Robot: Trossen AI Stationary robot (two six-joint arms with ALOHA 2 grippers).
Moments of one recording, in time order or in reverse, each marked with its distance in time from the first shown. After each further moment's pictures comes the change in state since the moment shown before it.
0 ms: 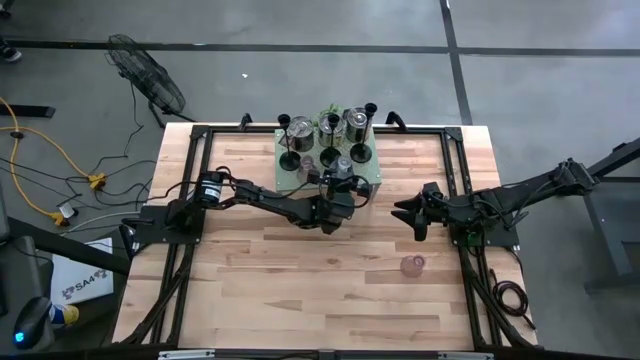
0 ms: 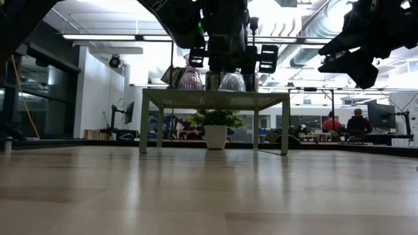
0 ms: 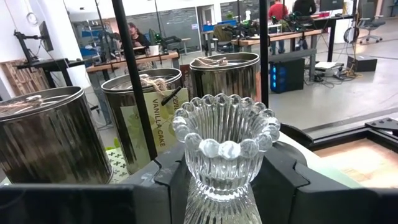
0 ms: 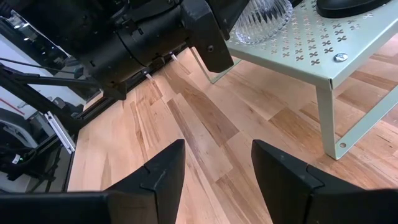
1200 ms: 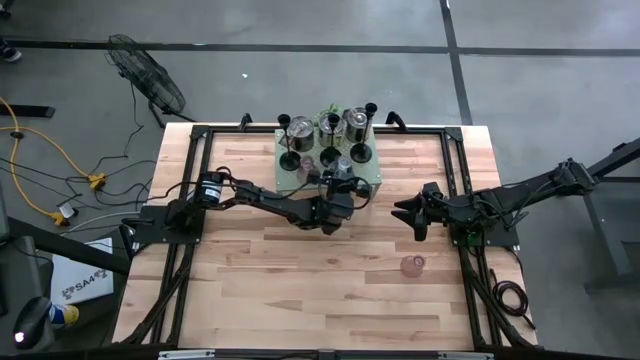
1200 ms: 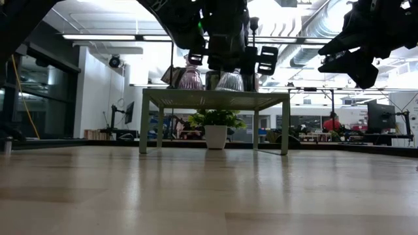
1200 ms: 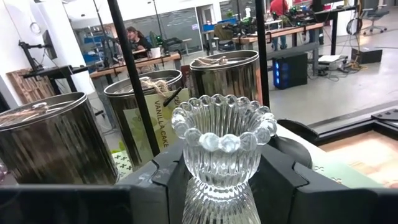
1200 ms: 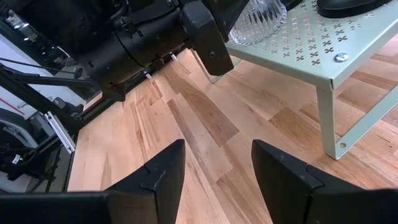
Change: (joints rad) left arm 0.000 0.003 -0.002 0.028 -0.012 0.077; right arm 0.000 0.000 0.000 0.000 0.000 0.000
